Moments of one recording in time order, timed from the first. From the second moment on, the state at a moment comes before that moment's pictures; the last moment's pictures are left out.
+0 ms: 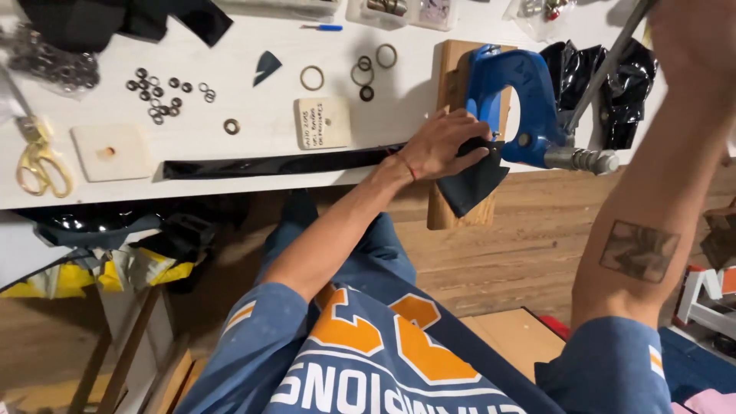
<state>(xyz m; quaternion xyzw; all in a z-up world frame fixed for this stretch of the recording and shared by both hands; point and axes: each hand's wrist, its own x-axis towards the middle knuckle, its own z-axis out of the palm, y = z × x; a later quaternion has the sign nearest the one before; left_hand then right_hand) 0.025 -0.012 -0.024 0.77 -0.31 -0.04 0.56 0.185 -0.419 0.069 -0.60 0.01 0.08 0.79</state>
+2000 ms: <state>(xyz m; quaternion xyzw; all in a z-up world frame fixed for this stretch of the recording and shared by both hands) -0.059 0.133 0.123 0.58 -0.08 -0.11 0.80 -0.056 -0.083 0.125 -0.60 0.01 0.10 0.79</state>
